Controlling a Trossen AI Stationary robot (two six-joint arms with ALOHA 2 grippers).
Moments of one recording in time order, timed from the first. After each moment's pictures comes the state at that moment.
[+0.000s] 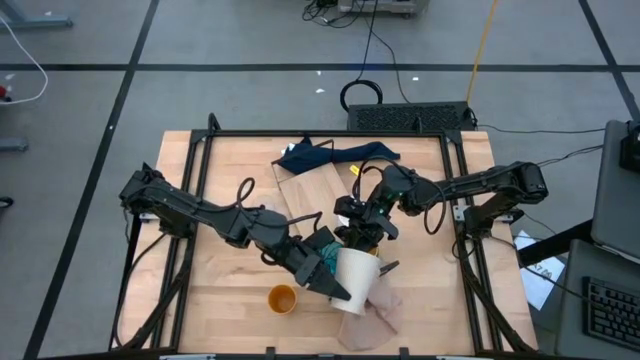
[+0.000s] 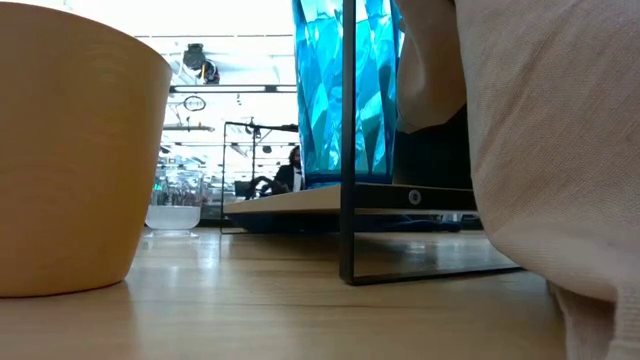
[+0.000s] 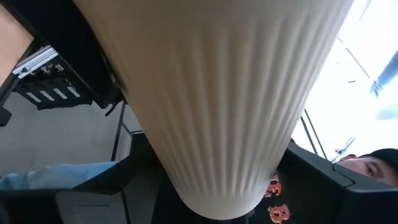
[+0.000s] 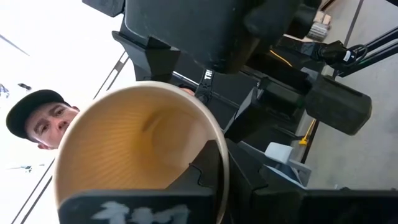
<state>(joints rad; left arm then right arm) -0.34 1.68 1.53 0.18 0.28 -1.40 0.03 1.55 1.10 0.66 -0.94 1.29</state>
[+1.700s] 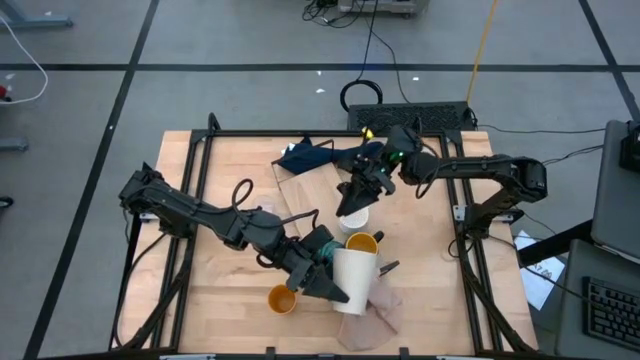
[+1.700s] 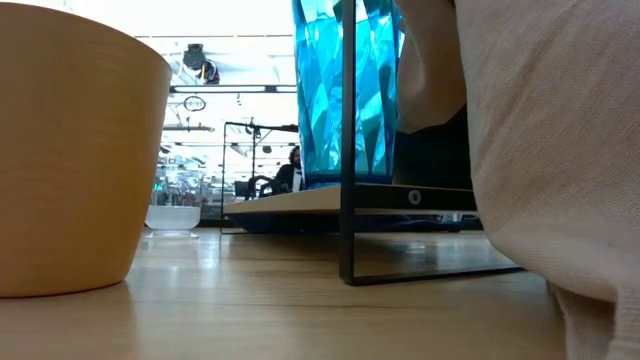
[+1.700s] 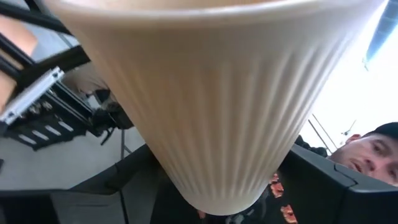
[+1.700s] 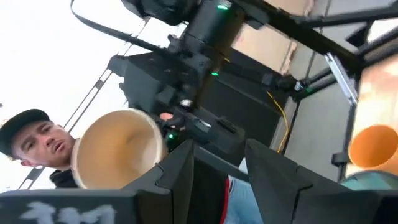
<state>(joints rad) -0.36 1.68 1.53 0.25 0.24 -1.23 -0.24 1.52 1.09 0.71 -1.16 1.32</state>
